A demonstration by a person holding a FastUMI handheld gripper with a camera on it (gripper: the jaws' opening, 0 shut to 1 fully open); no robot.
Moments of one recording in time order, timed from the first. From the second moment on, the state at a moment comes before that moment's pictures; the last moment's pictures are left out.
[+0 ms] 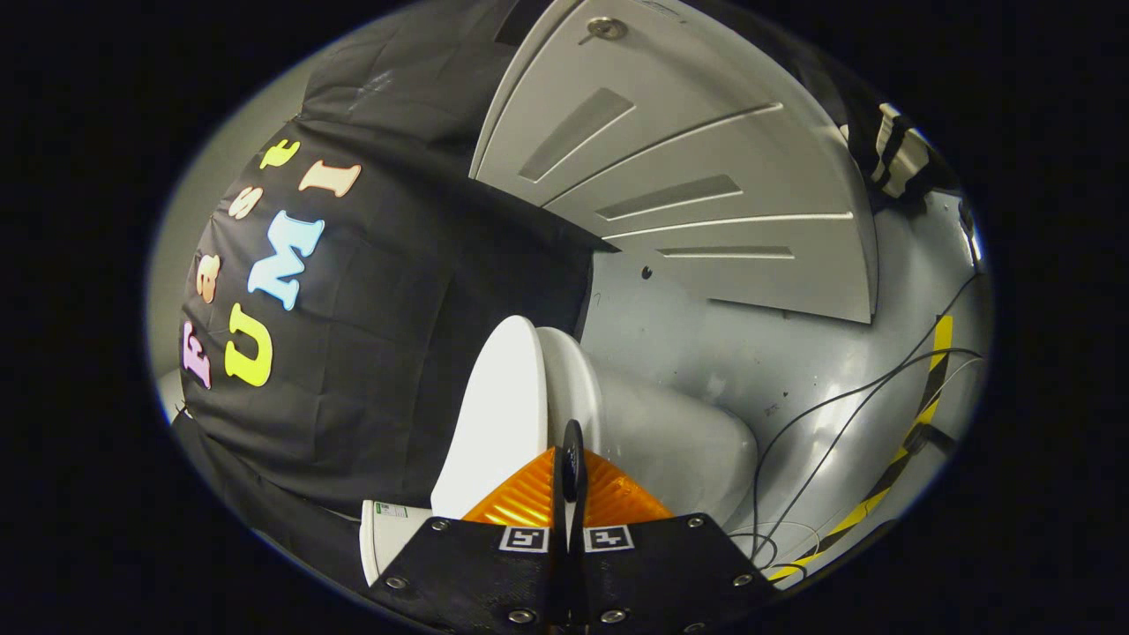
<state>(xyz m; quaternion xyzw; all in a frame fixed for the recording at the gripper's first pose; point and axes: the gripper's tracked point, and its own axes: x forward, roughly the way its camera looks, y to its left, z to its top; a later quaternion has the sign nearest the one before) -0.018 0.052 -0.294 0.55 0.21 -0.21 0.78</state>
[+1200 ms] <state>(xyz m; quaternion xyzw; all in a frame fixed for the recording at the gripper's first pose) 0.011 0.112 -0.106 0.37 0.17 -0.16 0.90</state>
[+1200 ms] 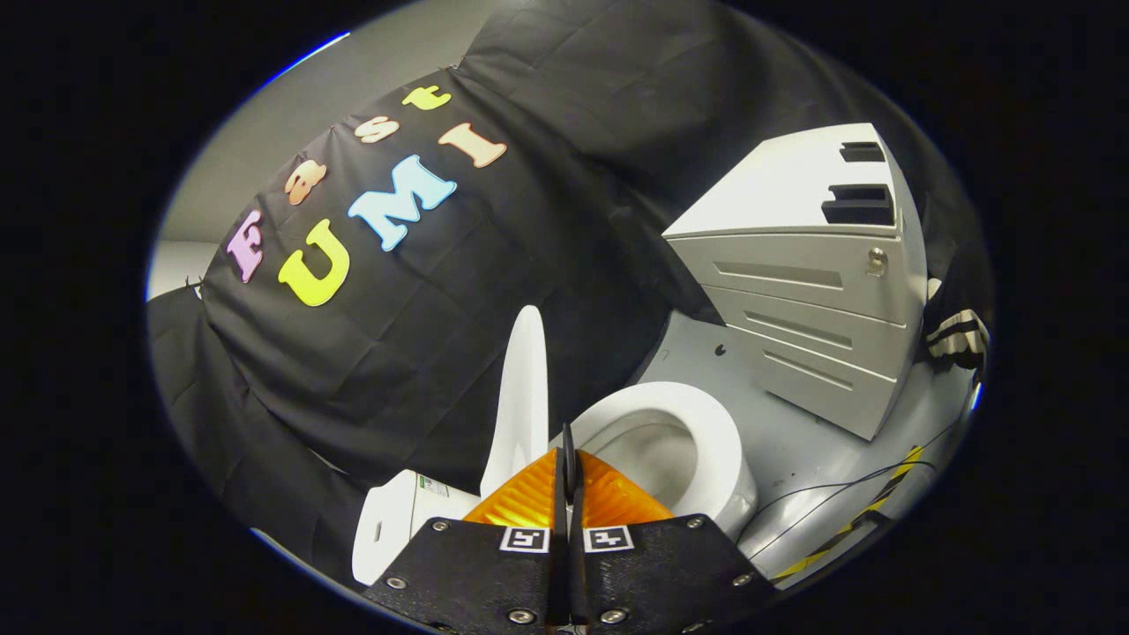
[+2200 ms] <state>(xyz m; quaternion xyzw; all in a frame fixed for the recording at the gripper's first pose) 0.031 0.217 -0.005 0.22 0.13 -0.08 0.96</state>
